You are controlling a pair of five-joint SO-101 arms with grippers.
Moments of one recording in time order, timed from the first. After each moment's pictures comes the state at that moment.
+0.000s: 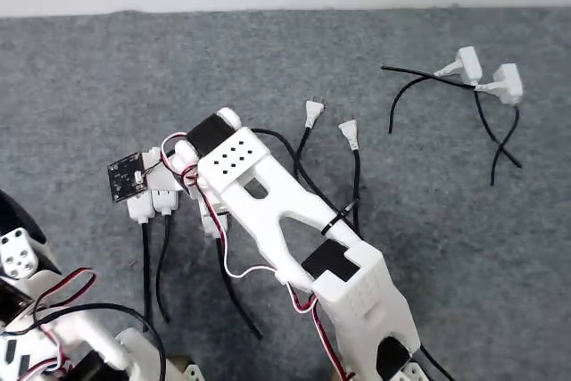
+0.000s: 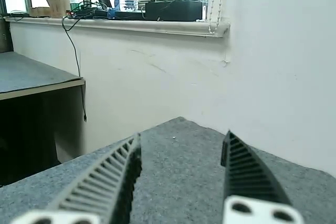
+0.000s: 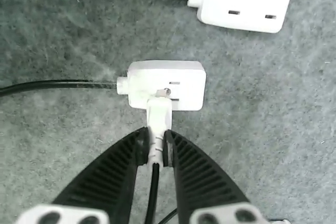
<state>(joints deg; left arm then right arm) -52.6 -103.6 69.4 45.2 6.8 -47.6 32.8 -33.5 89.8 60.8</state>
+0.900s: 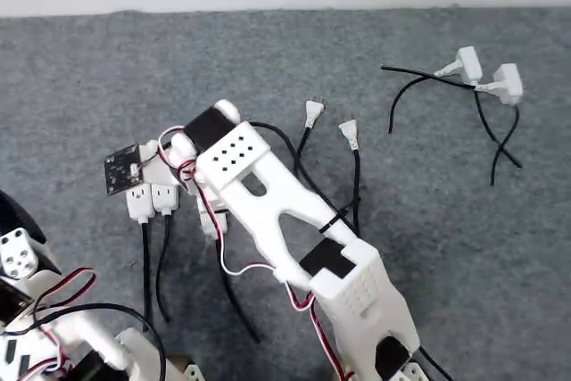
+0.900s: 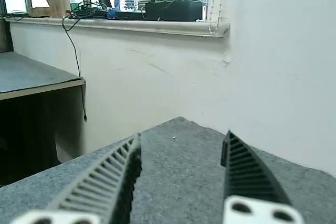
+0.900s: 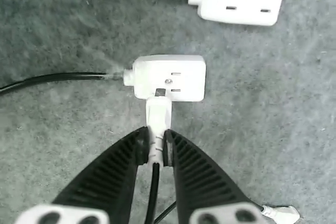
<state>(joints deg) -52.6 -103.6 69.4 45.2 6.8 -47.3 33.8 -41.7 97.3 58.4</state>
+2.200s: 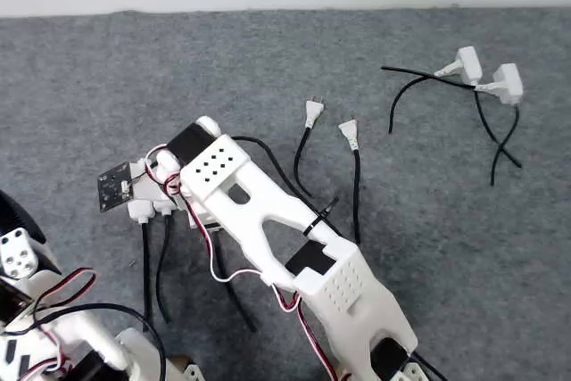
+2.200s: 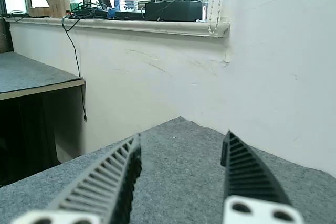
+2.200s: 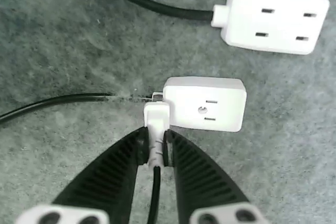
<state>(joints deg) -52.6 -103.6 69.4 45.2 6.8 -50.4 40.2 -42.5 95.5 56.6</state>
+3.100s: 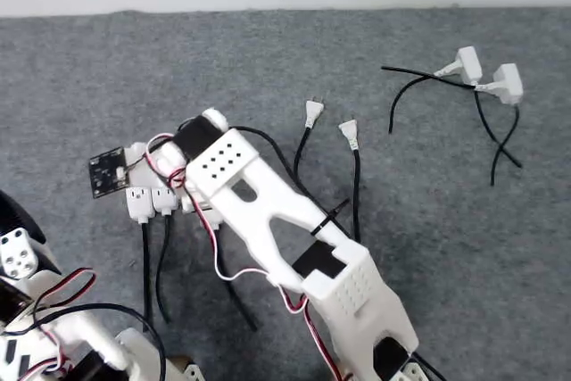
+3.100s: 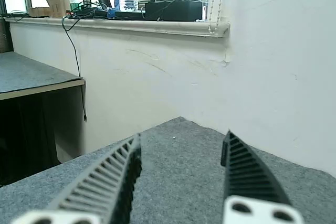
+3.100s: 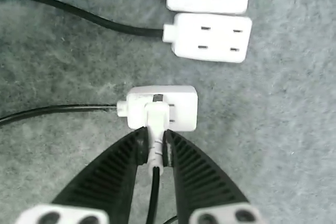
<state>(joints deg) -52.5 -103.6 69.4 45.2 6.8 -49.5 36.0 -42.5 89.8 57.3</state>
